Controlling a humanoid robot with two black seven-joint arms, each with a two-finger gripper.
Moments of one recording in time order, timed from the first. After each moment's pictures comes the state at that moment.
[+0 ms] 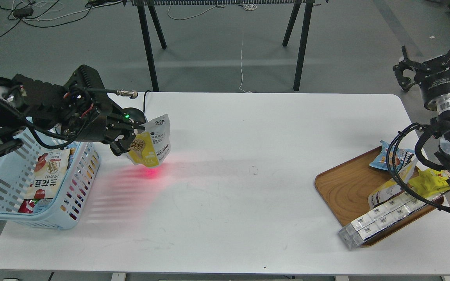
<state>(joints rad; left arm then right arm) -1.16 0.90 -0.16 -1.52 2.18 -0.46 -0.38 0.71 -0.47 0.79 0.65 0.34 0.44 0.39</state>
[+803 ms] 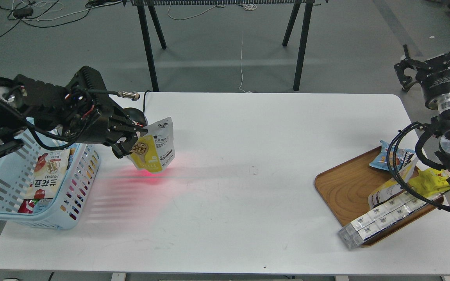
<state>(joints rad) -1.15 0.90 -0.16 -1.53 2.18 -0.46 -0.40 0.71 -0.47 0.80 0.65 0.34 0.44 0.39</state>
